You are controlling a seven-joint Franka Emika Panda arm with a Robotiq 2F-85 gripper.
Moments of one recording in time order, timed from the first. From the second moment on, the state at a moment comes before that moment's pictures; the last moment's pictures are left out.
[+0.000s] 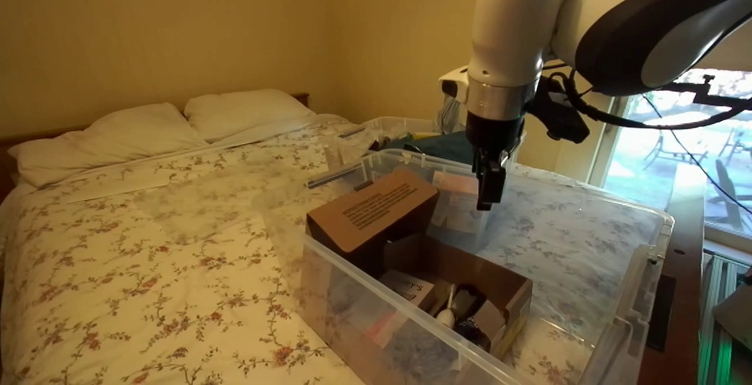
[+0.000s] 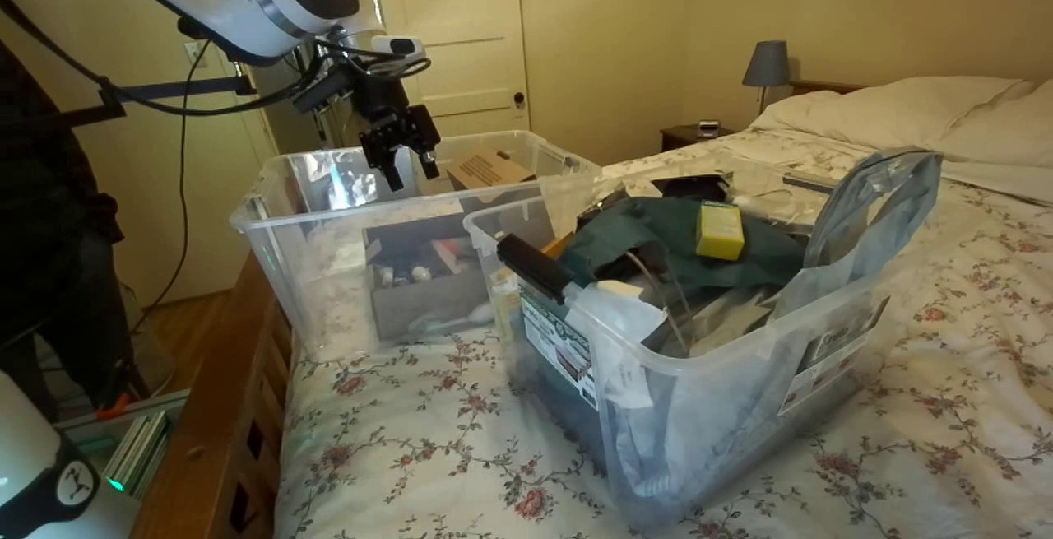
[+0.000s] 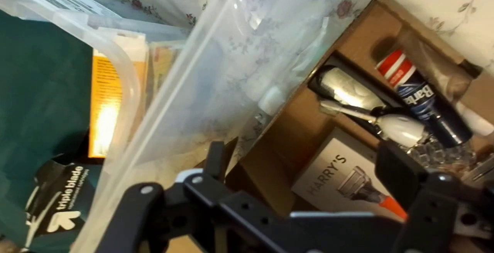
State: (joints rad) arm 0.38 0.00 0.39 -2.17 -0.40 2.08 0.30
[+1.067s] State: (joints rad) arm 0.42 0.21 0.42 -2.23 -0.33 2.39 -0.11
